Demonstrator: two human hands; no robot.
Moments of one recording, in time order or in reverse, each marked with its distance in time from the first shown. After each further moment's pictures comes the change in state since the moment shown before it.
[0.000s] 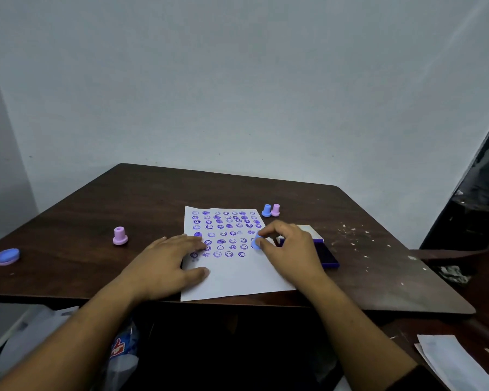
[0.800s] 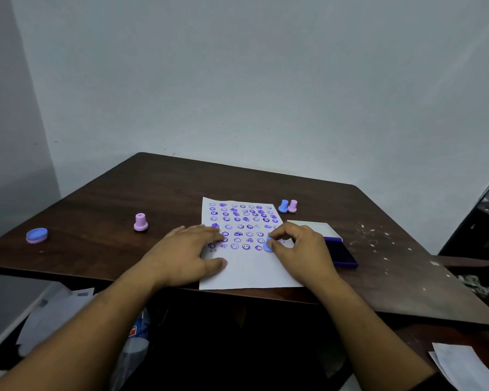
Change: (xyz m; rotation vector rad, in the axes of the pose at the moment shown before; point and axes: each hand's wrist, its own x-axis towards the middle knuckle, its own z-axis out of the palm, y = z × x) left_hand -0.001 0.002 -0.001 0.004 -0.015 -0.018; right_hand -0.003 -0.008 0.009 -0.120 -0.102 0.036
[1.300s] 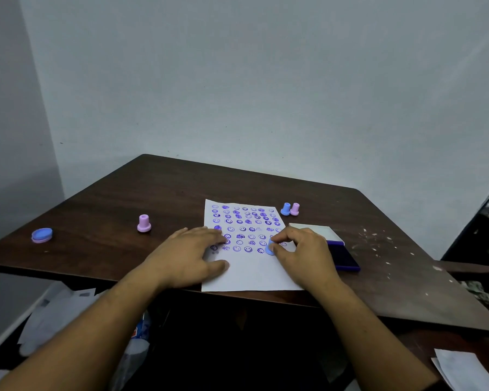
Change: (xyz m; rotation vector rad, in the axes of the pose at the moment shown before) left_hand 0.000 -0.002 0.002 0.007 0.007 0.006; right_hand -0.001 0.000 0.001 -0.033 0.034 -0.035
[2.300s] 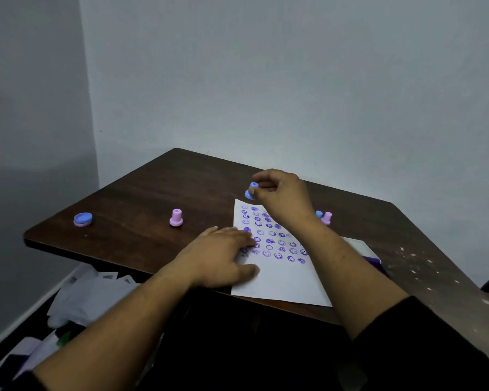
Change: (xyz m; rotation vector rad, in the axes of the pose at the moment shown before) left_hand -0.001 0.001 -0.001 -0.016 0.004 -0.015; right_hand 0.100 -0.110 0.039 0.364 -0.099 -0.086
